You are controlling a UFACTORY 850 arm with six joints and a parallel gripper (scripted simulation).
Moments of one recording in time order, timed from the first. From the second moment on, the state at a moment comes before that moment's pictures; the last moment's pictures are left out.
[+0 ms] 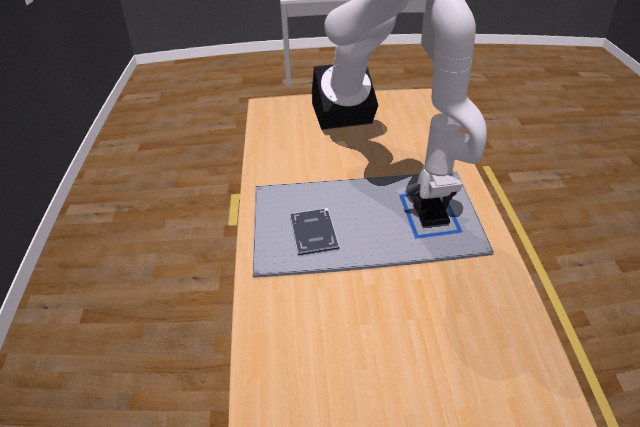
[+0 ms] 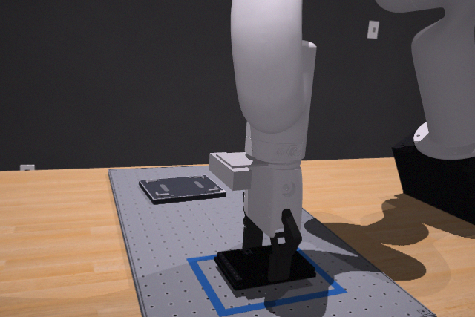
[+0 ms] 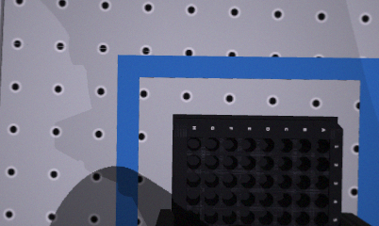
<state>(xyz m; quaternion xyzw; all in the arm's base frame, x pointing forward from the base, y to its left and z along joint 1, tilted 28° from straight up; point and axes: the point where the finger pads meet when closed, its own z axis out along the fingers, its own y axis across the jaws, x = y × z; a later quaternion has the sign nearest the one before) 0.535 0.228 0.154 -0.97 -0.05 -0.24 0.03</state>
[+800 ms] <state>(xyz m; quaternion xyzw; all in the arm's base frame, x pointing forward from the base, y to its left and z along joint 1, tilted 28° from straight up) 0.537 0.228 0.151 -0.97 -0.05 -0.24 0.03</state>
